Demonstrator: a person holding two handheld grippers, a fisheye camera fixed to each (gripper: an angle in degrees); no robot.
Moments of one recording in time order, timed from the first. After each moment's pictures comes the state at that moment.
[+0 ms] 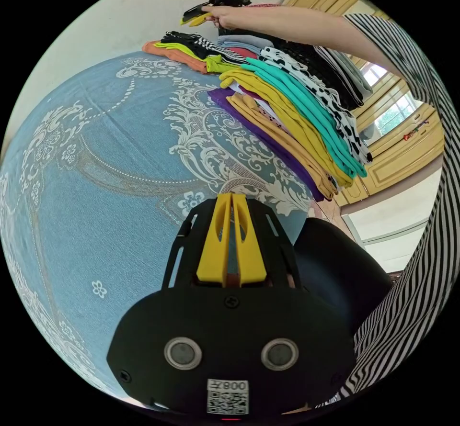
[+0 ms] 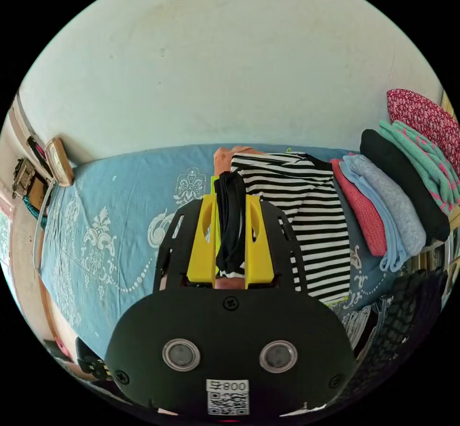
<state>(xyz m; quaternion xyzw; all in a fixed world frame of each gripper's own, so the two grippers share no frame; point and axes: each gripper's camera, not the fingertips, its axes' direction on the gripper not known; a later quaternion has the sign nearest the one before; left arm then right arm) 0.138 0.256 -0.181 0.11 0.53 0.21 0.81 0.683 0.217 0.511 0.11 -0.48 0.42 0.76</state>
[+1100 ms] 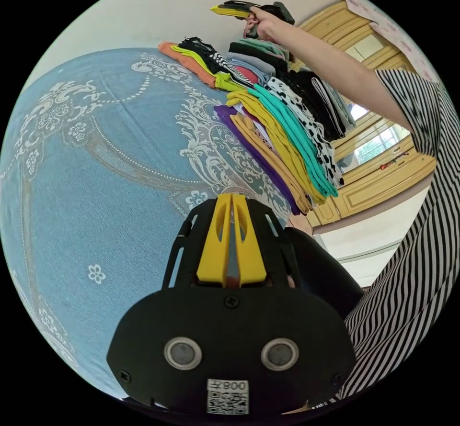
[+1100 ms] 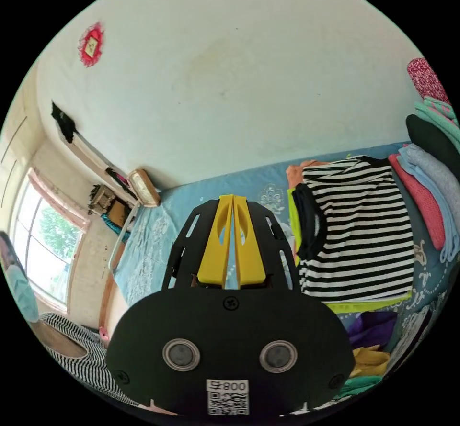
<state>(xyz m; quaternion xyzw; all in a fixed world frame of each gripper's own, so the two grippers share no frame) -0.061 0.184 -0.307 0.11 0.62 0.14 0.77 0.655 0.256 0.576 0.24 -0.63 0.44 0.60</state>
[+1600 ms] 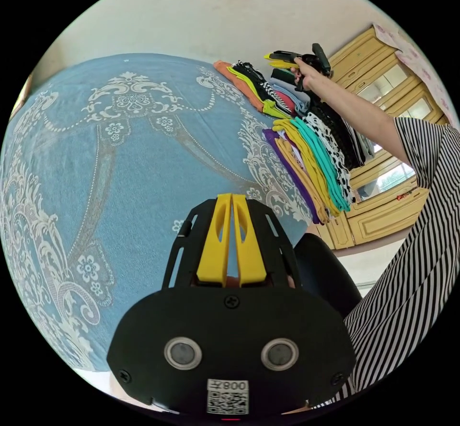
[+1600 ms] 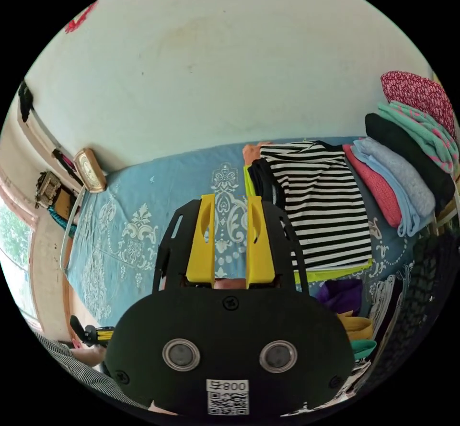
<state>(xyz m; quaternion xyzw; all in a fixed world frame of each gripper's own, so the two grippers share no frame) -0.190 0.158 -0.346 0.10 0.57 0.05 0.81 0.584 0.232 0.573 0.14 -0.53 0.44 0.71</state>
